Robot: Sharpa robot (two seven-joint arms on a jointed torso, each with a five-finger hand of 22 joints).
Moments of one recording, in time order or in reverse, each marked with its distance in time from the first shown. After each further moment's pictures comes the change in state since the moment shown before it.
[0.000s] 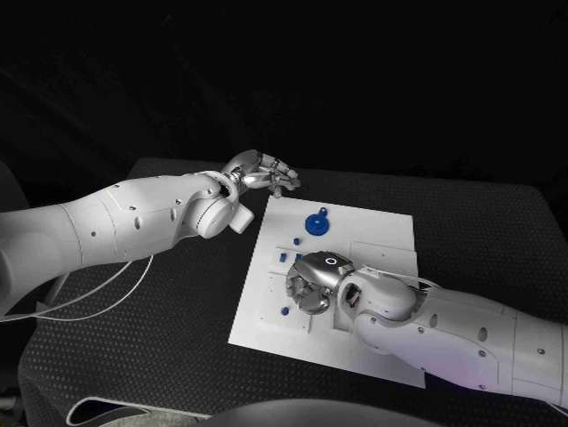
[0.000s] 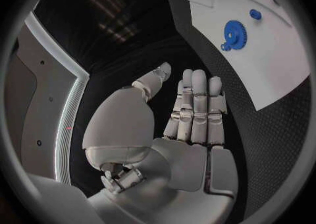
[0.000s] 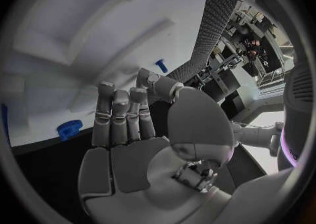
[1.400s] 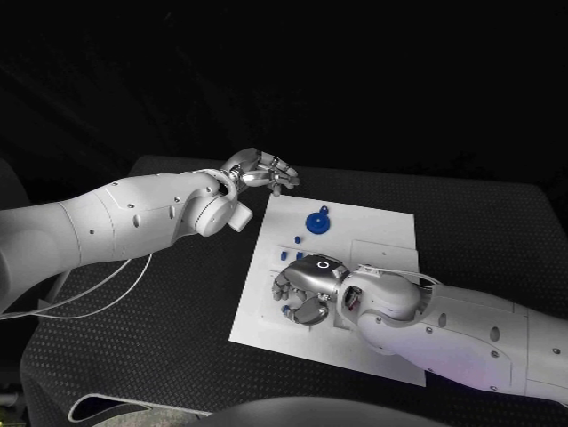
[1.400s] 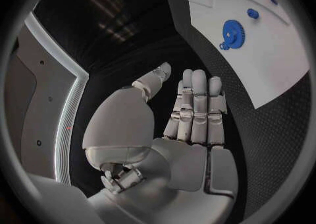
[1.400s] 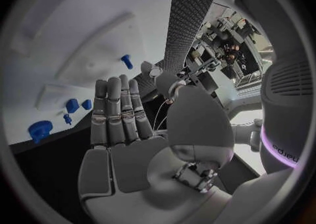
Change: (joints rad) left arm 0.000 -0.008 0.000 0.004 0.000 0.002 -0.002; left_hand 0.000 0.000 0.000 0.000 0.000 -0.002 -0.002 0.000 0.000 -0.002 0.002 0.004 0.000 0.000 0.000 0.000 0.001 0.000 0.000 0.000 -0.004 0.002; right arm 0.024 -0.024 -0.006 0.070 -0.007 0.044 0.180; right_hand 0.046 -0.020 -0.163 -0.054 0.051 -0.132 0.070 -0.039 -0.067 -0.046 0.146 -0.800 -0.805 -0.177 0.134 -0.196 -0.465 0.000 -0.259 0.134 -0.194 -0.038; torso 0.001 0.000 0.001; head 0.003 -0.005
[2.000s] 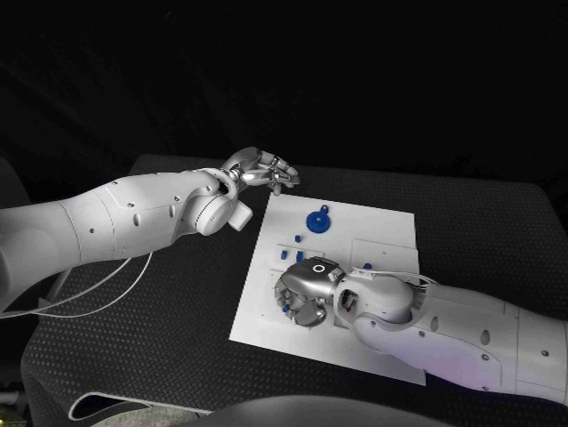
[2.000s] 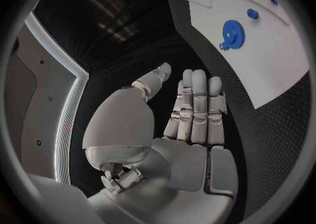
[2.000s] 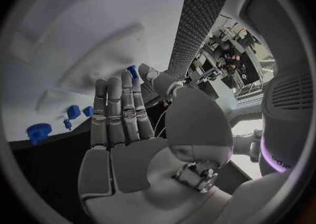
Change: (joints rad) left arm 0.000 -0.001 0.000 0.001 0.000 0.001 -0.001; left_hand 0.000 0.000 -0.001 0.005 0.000 0.000 0.000 0.000 0.001 -0.003 -0.004 0.000 0.000 0.000 0.000 0.000 0.001 0.000 0.000 0.000 0.000 0.001; right arm -0.008 0.023 -0.010 -0.035 -0.075 0.028 -0.015; right_hand 0.010 0.024 0.048 0.011 -0.059 0.049 -0.021 0.021 -0.004 0.084 -0.023 -0.017 -0.029 0.008 -0.008 0.033 -0.056 0.000 0.011 -0.004 0.000 0.001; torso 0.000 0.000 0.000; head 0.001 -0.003
